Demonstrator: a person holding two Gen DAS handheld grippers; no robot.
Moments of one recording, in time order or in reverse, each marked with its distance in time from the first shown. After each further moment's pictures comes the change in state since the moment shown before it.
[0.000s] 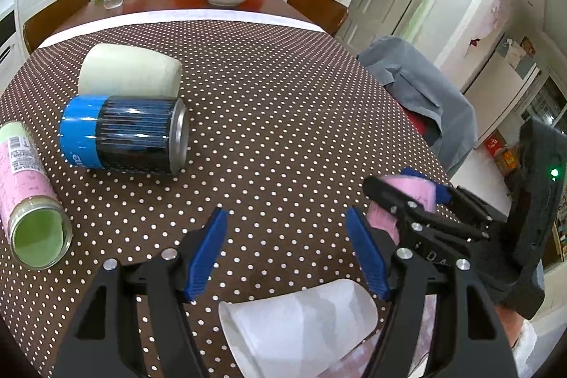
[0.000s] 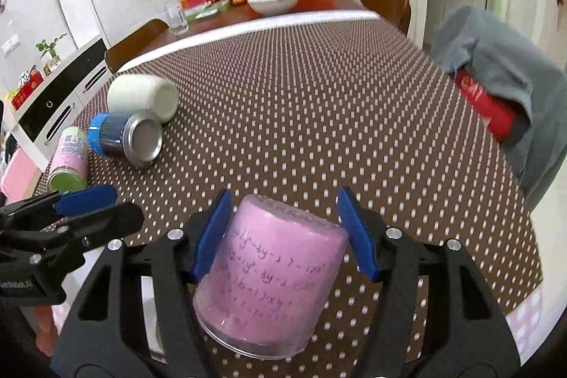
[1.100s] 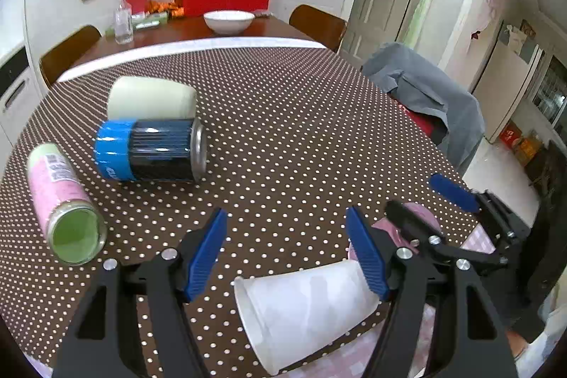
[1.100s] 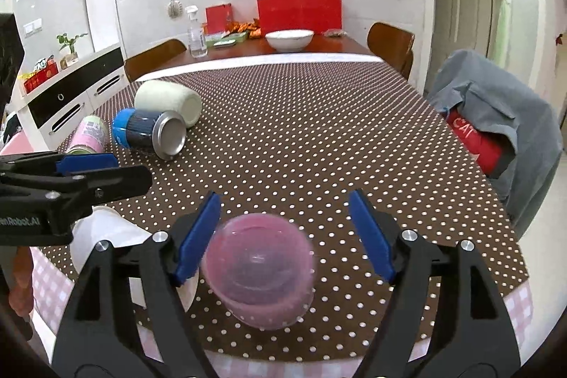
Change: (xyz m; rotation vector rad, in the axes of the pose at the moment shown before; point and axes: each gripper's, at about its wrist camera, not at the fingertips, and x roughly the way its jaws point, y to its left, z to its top) left arm -0.033 -0.017 -0.018 0.098 -0.097 0.104; right arm -0.051 0.006 -0.037 -0.058 -0.153 0.016
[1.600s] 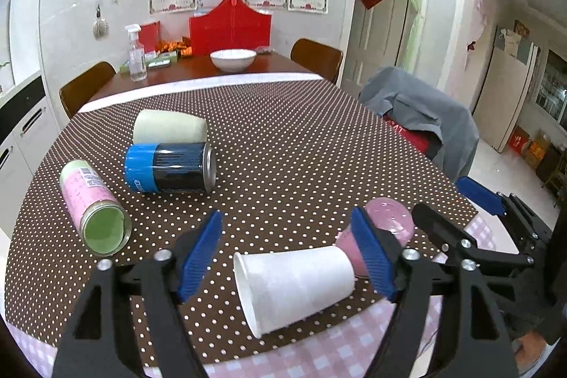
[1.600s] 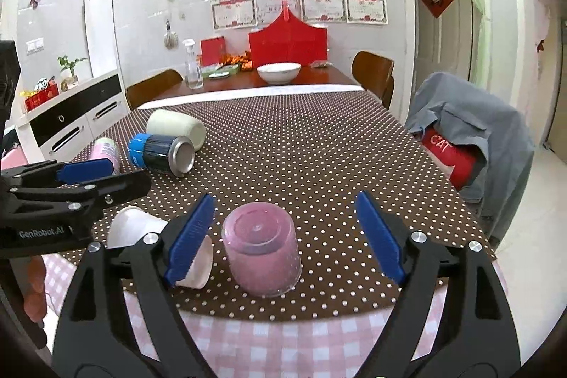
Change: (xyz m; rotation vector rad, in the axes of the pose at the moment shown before) left arm -0.054 -0.025 -0.026 0.049 -0.166 0.060; right arm -0.066 0.002 -0.011 0.025 -0.126 -0.039
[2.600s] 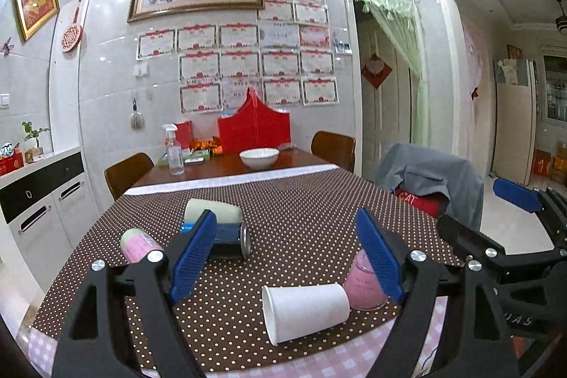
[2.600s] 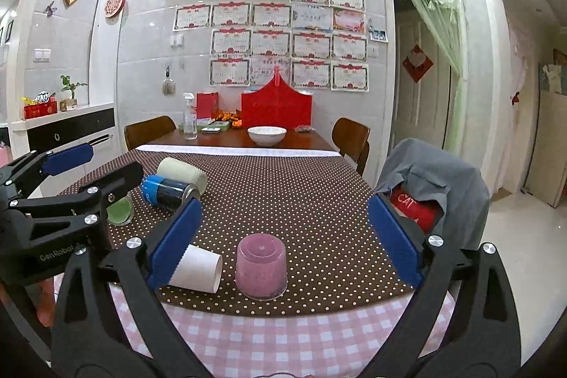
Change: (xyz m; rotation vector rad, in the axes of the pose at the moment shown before) left arm -0.093 -0.036 -0.027 0.082 -0.411 0.143; right arm -0.092 0.027 -0.004 -0.081 -0.257 -0.090
